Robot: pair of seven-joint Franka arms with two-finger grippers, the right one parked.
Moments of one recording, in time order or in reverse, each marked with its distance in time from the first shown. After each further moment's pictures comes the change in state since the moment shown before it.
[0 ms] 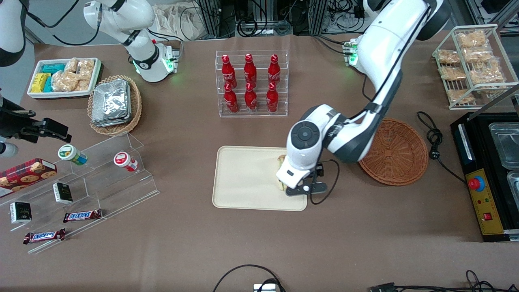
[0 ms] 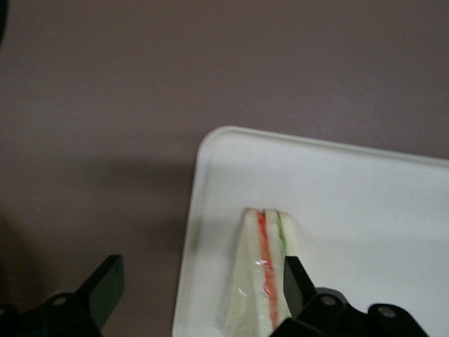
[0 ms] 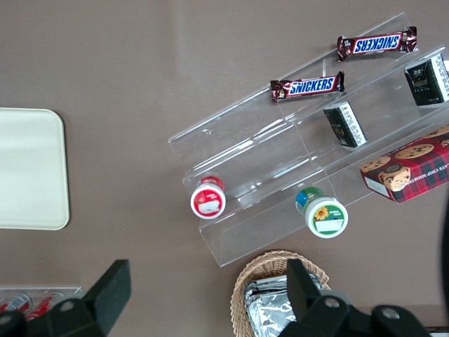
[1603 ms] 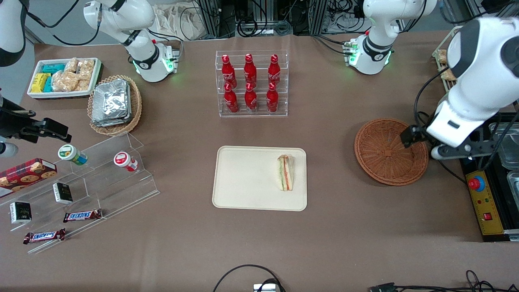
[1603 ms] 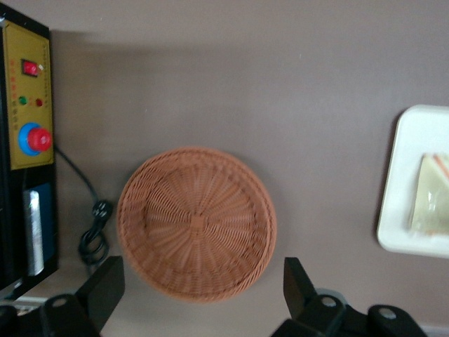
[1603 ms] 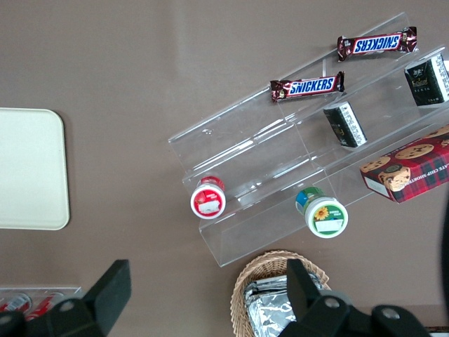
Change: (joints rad) arm 0.324 -0.658 0.170 -0.338 -0.246 -0.300 0.664
